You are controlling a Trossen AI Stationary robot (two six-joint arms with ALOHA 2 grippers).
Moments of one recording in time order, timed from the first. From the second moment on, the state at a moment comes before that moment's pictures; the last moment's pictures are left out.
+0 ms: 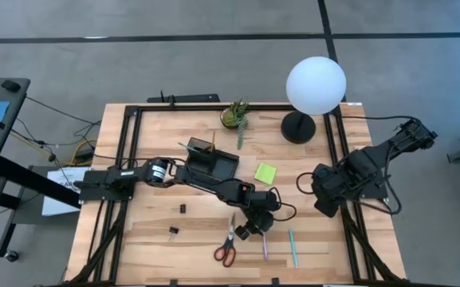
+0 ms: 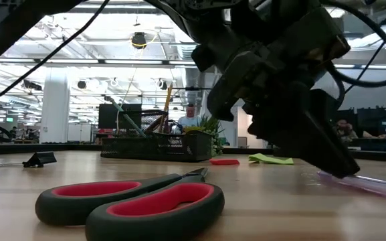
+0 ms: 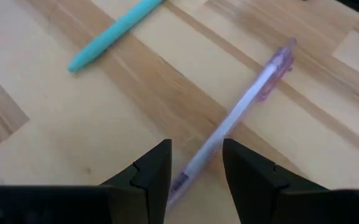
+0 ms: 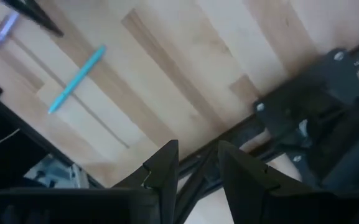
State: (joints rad) left arm -0.18 2.44 1.90 -0.35 0.43 0.51; right arm 0.52 1.19 1.22 -1.57 -0.13 1.15
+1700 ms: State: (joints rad) left arm -0.11 2.48 2.08 -0.72 0.14 -0.11; right arm 0.97 1.19 0.88 -0.79 0.50 1.42
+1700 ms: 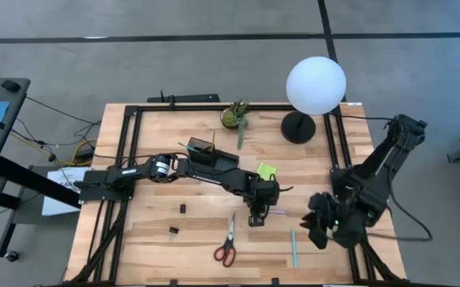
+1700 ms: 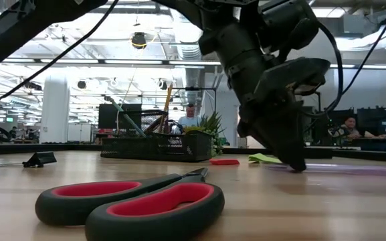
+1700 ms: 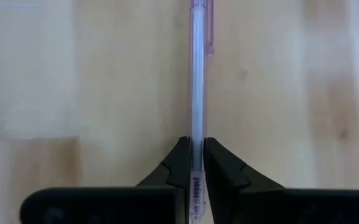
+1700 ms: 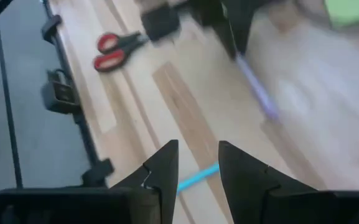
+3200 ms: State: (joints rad) left arm -0.10 2.49 2.20 -0.86 0.10 -0.09; right arm 0.62 1.40 0.40 -0.04 0.53 0.73
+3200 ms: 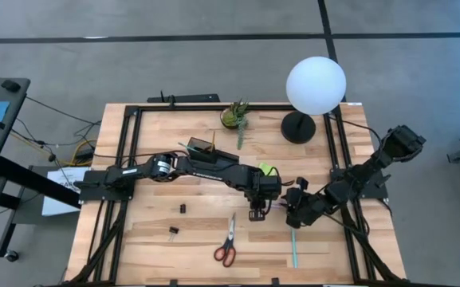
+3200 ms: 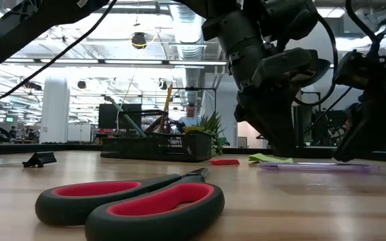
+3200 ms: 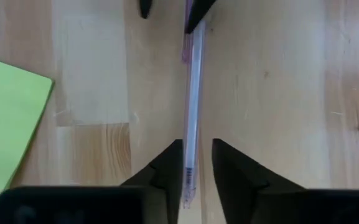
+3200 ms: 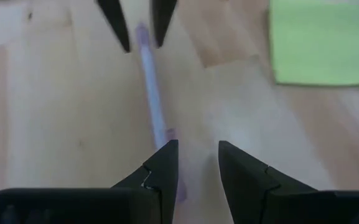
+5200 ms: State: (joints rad) left arm -0.11 2.55 2.25 -0.90 0.08 -0.16; right arm 0.93 2.03 0.39 0.38 1.26 1.12
